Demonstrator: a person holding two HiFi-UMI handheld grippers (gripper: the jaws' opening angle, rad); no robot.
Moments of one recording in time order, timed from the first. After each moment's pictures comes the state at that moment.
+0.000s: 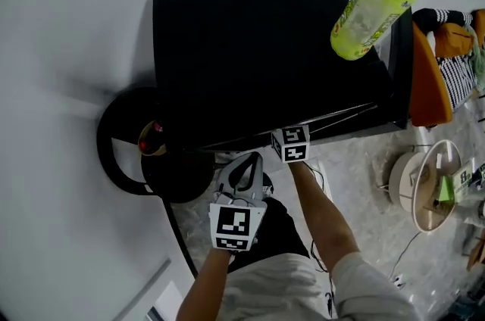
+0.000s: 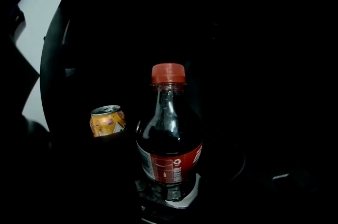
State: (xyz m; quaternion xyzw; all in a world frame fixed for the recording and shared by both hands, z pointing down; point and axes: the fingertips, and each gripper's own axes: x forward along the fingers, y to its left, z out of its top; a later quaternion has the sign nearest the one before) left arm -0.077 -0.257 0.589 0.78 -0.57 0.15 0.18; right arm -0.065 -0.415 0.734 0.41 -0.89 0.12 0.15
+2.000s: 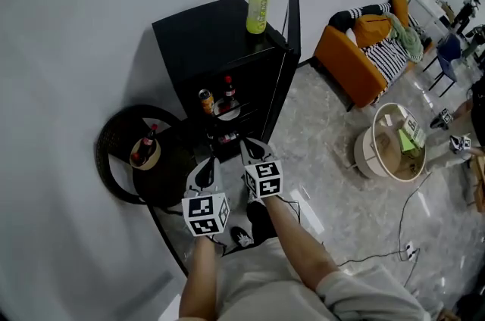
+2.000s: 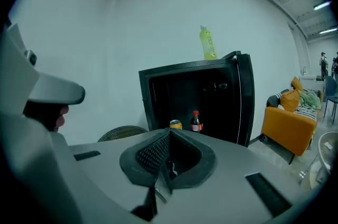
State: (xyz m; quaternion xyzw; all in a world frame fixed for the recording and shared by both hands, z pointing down) left arm -0.100 -0.039 0.500 0.78 -0.60 0.07 0.16; right arm -0.016 -0.113 0.569 0.49 -0.86 0.13 0.11
